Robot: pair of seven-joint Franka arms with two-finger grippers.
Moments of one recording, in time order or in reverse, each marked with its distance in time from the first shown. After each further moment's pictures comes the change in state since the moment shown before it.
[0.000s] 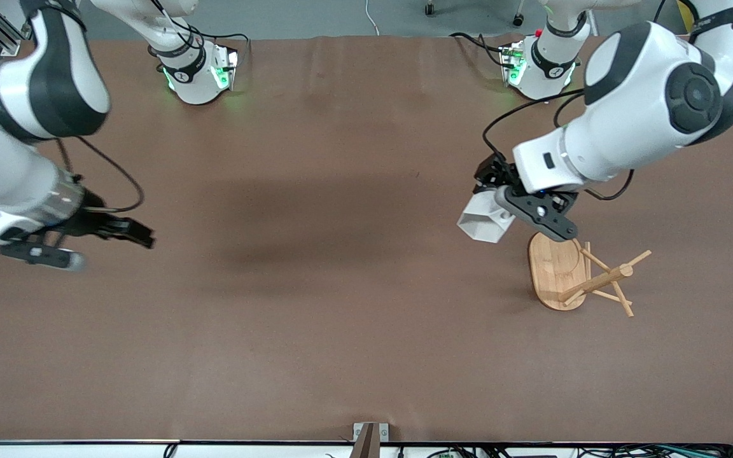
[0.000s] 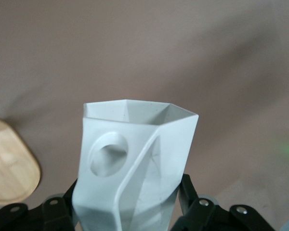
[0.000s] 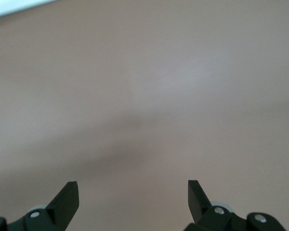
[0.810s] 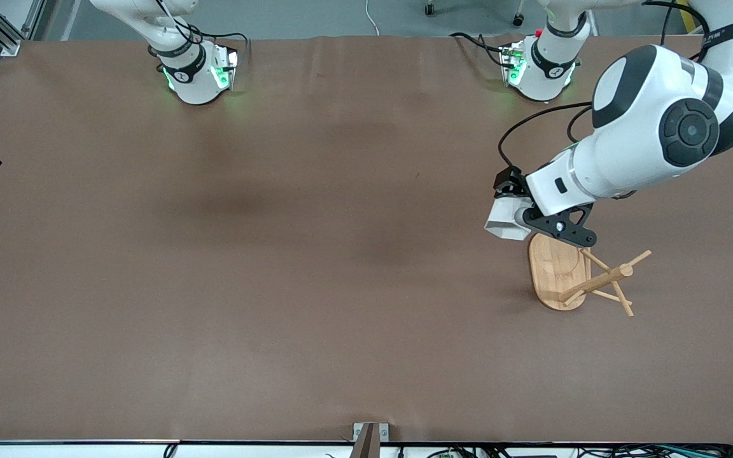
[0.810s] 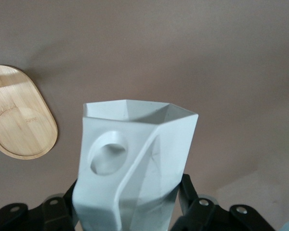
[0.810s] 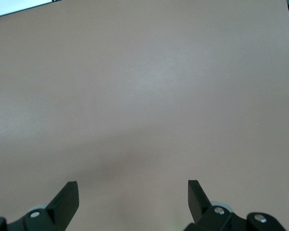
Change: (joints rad) left arm 0.034 0.015 -0.001 -0.049 0.079 -0.061 -0.044; right arm 0.040 -0.176 -0.229 0.130 -0.018 -0.331 -0.188
